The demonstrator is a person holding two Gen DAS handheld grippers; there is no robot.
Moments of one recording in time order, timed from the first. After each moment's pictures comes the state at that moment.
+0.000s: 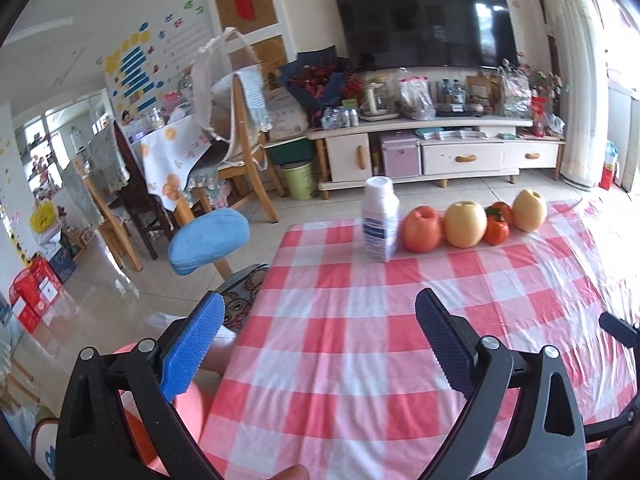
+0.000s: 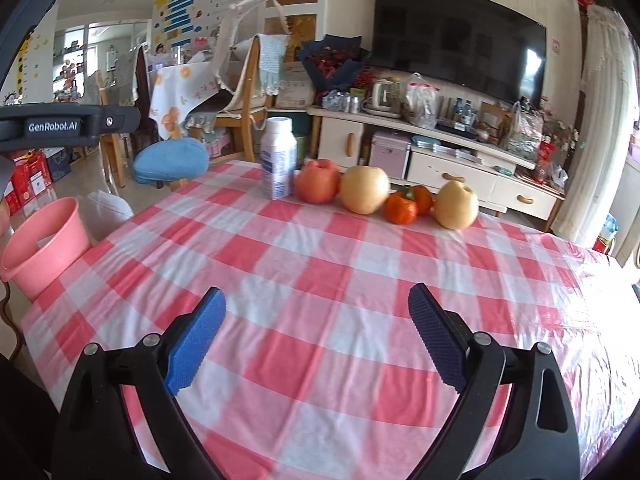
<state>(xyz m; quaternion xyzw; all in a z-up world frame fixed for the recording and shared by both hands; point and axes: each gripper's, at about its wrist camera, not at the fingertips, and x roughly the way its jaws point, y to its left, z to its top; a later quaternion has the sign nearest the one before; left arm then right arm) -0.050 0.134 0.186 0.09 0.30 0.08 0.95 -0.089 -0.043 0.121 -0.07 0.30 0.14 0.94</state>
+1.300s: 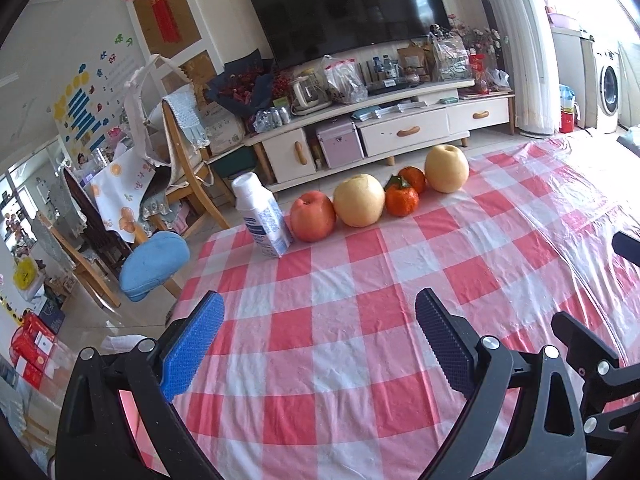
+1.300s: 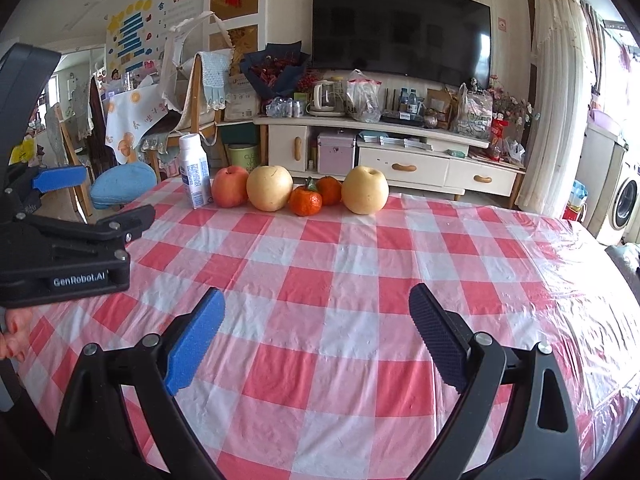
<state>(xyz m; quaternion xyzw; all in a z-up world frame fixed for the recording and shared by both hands) -0.044 -0.001 0.138 0.16 0.32 0.01 0.93 -0.093 -0.148 0.123 -0.03 0.29 0.07 0.95</state>
